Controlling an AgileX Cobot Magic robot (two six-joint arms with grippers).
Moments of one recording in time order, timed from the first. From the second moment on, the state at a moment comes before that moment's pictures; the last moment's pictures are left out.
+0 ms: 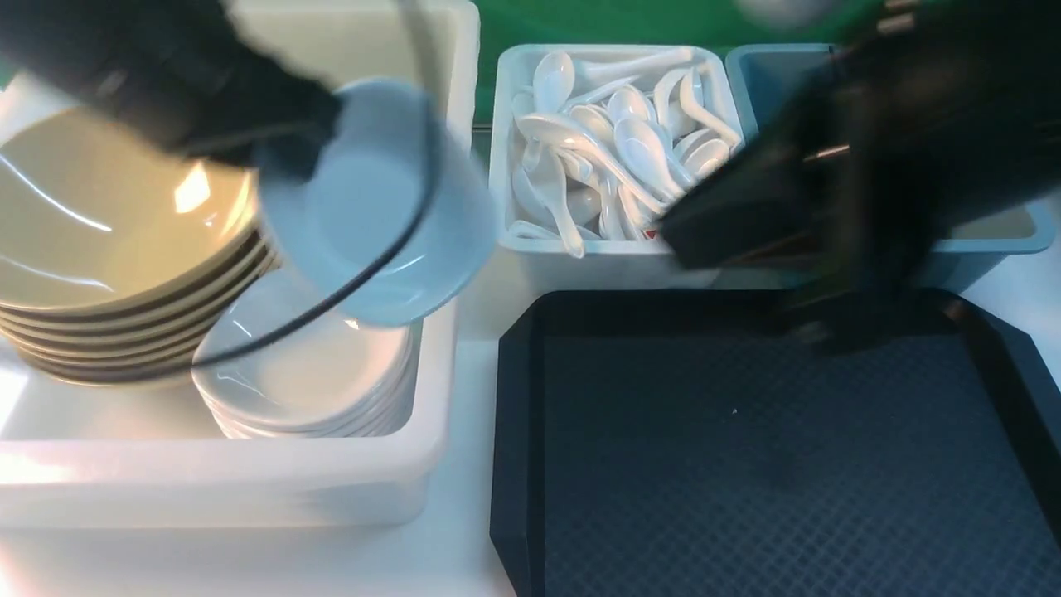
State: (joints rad) right arm 0.73 1.34 -1.48 0.33 1.05 -0.47; left arm -0.22 1.30 -1.29 -0.20 0.99 0.08
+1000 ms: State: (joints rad) right arm 0.86 1.56 -1.66 0.22 1.22 -0.44; left arm -0.07 1.31 -1.11 -0.21 1.01 0.24
